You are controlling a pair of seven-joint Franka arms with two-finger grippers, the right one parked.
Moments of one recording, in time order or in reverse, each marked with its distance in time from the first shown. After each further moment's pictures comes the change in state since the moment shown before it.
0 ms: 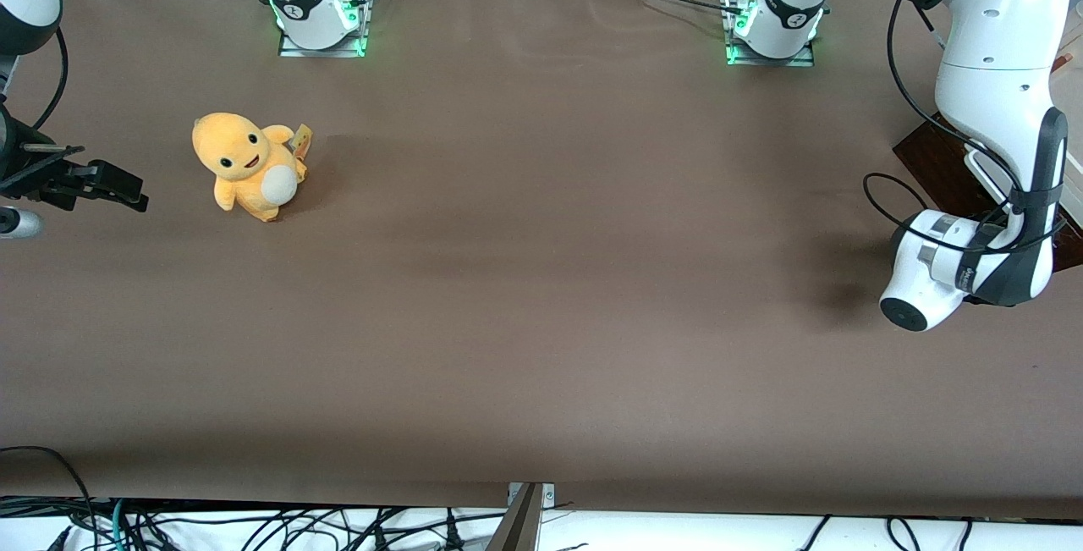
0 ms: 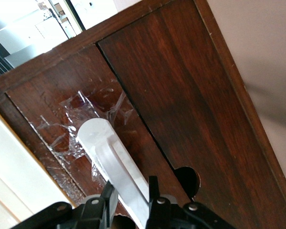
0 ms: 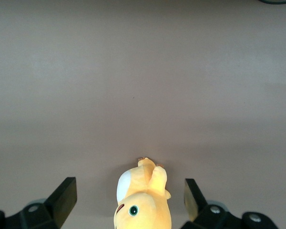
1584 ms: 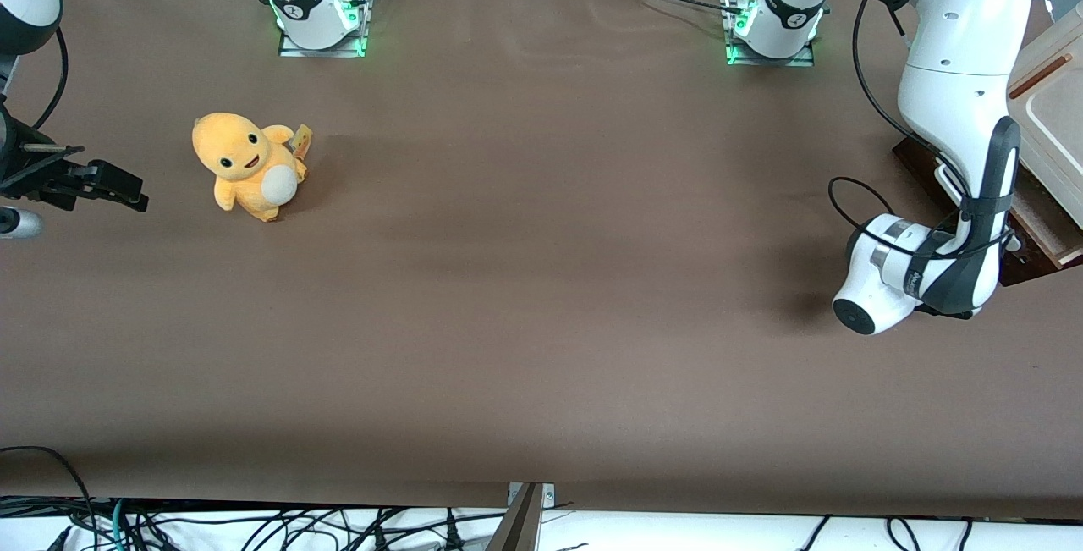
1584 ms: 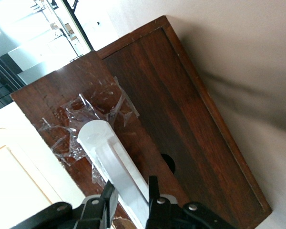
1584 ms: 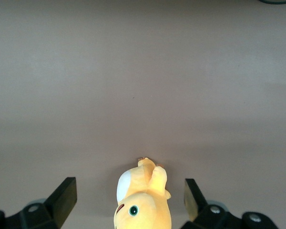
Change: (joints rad) arm -0.103 0.018 -0.007 0.032 -0.031 -0.017 -0.007
